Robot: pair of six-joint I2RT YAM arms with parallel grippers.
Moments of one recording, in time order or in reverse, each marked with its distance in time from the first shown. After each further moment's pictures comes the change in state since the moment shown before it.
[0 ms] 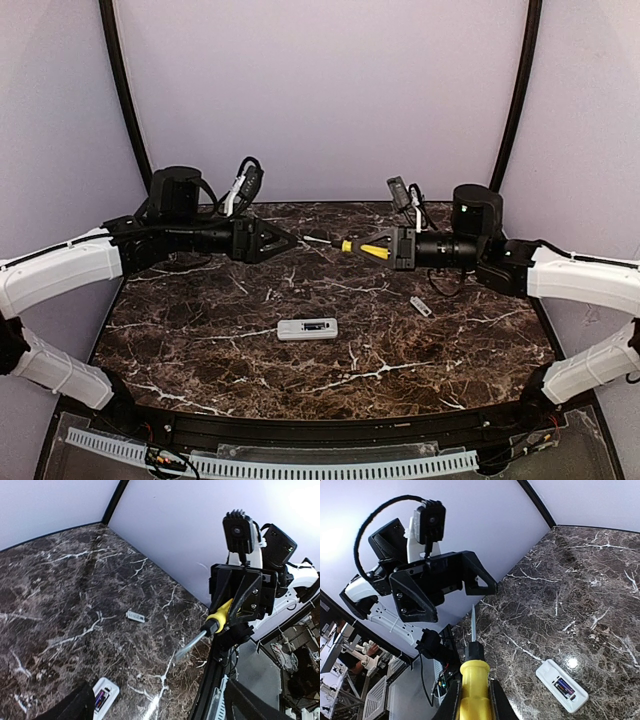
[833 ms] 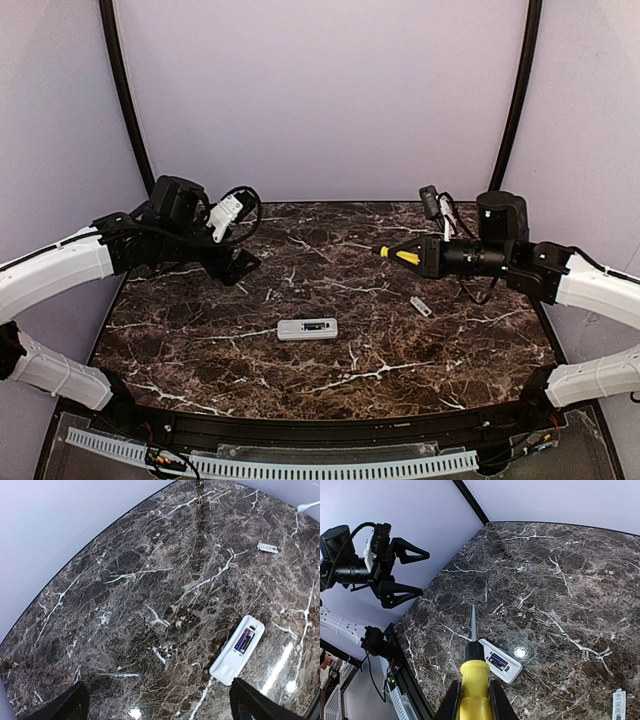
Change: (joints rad) left arm 0.008 -0.060 0.044 -0.404 -0.579 0.579; right arm -0.072 -0.196 -0.047 -0.340 0.224 -0.163
